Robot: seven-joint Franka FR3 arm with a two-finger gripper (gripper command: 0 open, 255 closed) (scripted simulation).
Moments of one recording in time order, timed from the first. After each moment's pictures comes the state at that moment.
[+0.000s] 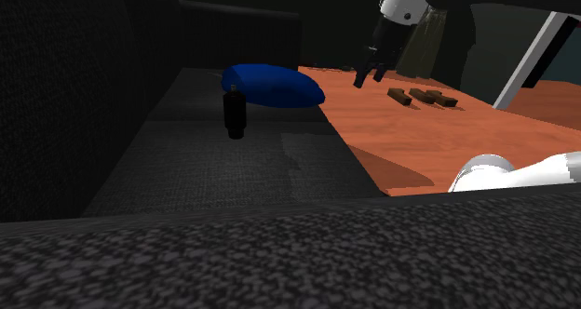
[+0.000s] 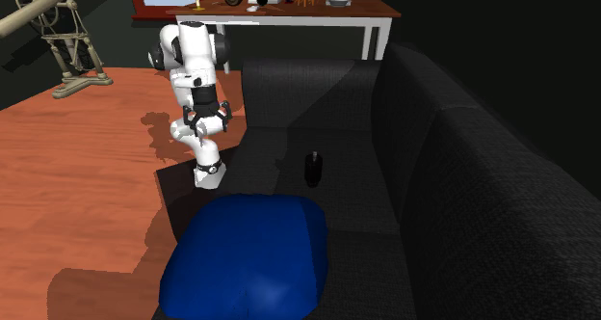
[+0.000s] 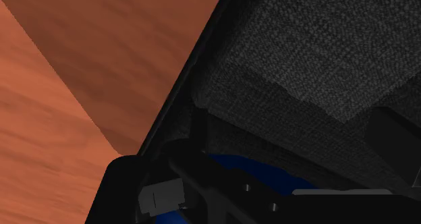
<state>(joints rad) 0.02 -0.82 -0.02 -2.33 -0.10 1.71 0.13</state>
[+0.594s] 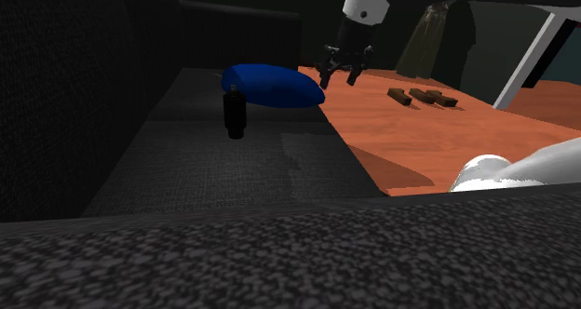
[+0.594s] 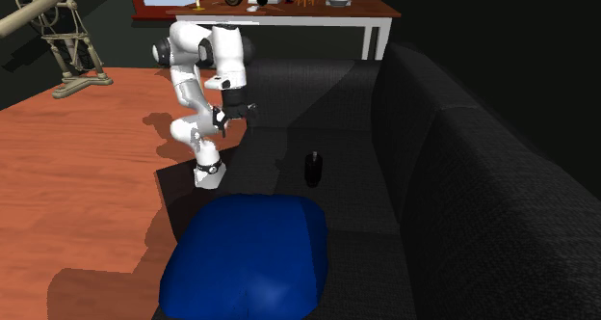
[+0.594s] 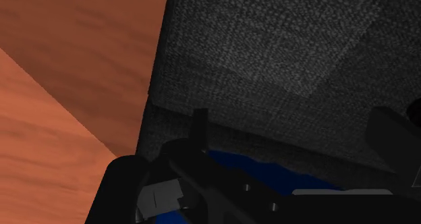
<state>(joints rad) 0.00 -0.66 0.16 -2.24 -0.02 1.77 0.43</state>
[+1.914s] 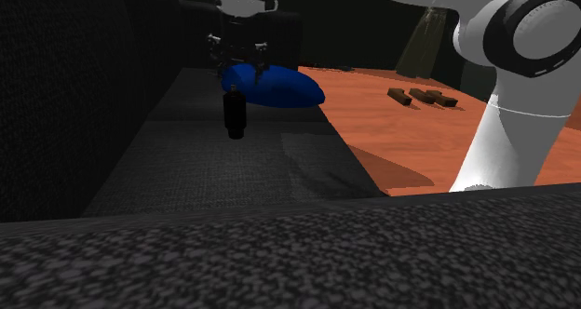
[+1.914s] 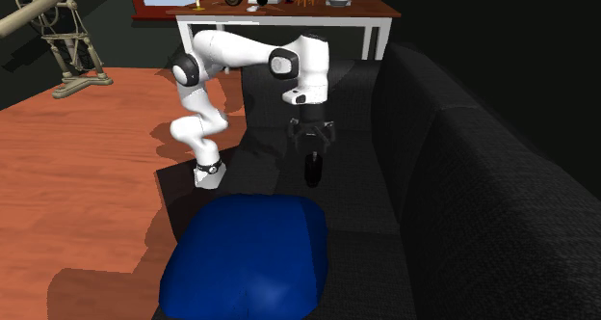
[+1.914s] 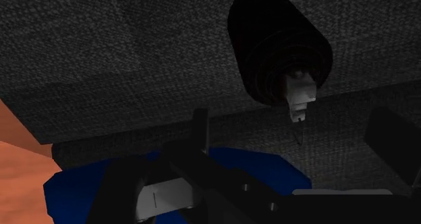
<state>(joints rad) -0.03 0.15 0.52 -1.48 -0.25 1.70 1.32</state>
